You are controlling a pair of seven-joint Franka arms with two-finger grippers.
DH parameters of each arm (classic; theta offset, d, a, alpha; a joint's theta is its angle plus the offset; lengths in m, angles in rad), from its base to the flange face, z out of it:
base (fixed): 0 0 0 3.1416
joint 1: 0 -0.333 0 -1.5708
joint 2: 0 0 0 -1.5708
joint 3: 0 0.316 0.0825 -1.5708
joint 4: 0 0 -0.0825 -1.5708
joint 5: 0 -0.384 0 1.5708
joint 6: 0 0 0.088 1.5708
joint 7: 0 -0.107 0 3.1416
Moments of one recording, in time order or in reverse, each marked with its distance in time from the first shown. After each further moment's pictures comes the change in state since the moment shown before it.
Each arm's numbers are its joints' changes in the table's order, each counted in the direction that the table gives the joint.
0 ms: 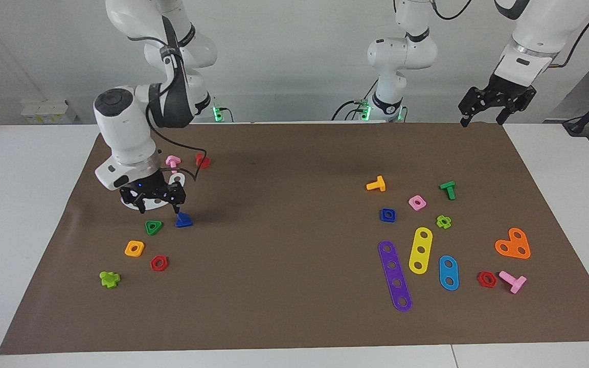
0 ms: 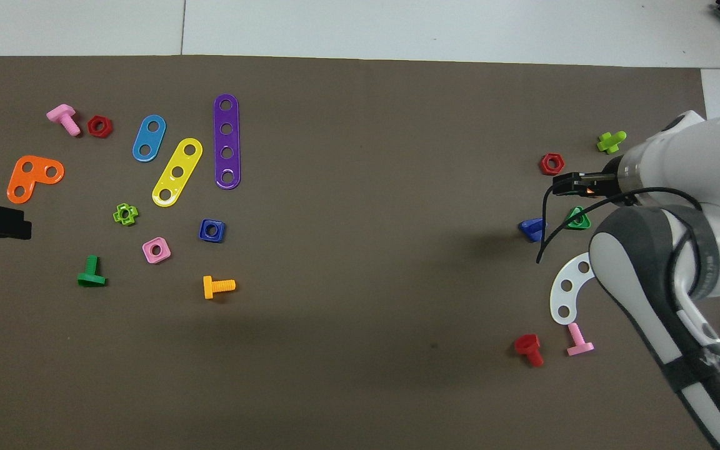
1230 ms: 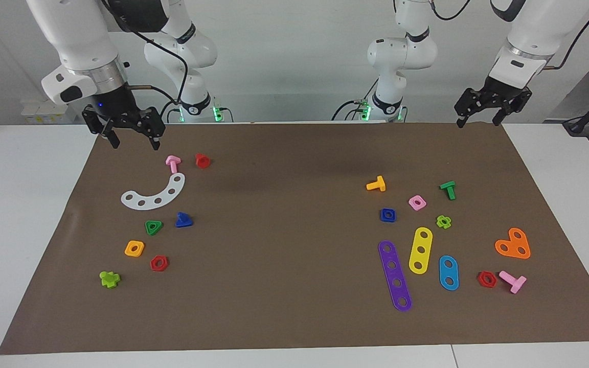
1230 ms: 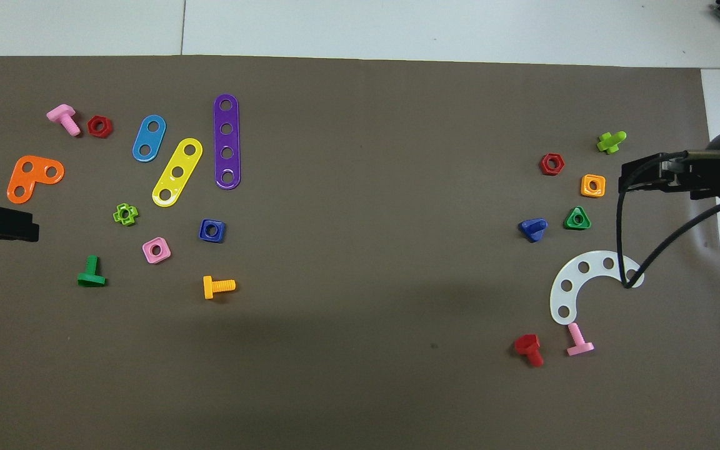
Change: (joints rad) left arm 0.001 0.001 -0.009 0.011 0.000 -0.001 0.000; right arm -0.001 0.057 0.001 -0.342 -0.051 0.458 -0.010
